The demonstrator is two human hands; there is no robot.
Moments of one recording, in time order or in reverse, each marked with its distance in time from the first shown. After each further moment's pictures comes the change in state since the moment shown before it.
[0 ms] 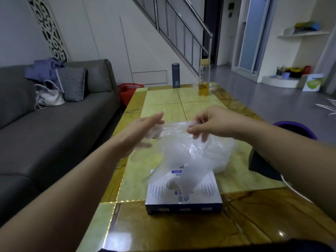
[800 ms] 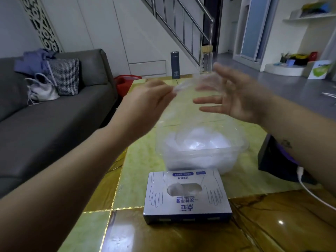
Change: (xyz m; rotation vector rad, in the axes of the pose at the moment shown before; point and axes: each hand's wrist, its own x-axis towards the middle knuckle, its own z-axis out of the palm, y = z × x) left_hand 0.043 0.022 -0.003 0.802 0.398 0.870; right_hand 0.037 0.028 -0.032 0.896 0.070 -0.016
